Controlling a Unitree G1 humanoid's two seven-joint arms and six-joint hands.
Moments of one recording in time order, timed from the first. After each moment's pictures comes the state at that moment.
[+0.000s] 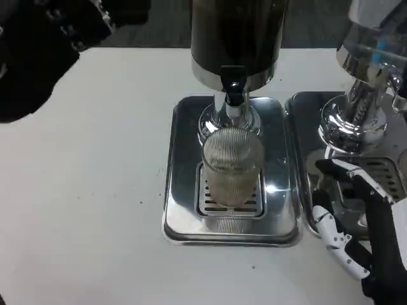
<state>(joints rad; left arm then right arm) -0.49 0.61 0.20 0.34 -0.82 0.02 -0.98 0.34 -0.16 0.09 0.00 -0.60 -0.46 -0.46</state>
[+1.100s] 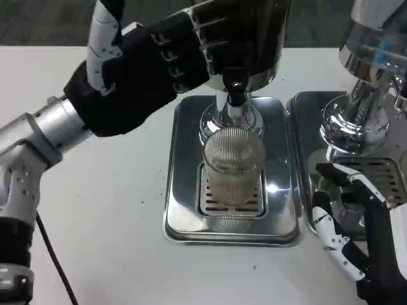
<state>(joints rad) -0.64 0.37 0.15 0.51 -0.57 0.15 -1.12 0.33 -0.13 0.10 0.06 -0.59 -0.47 -0.51</state>
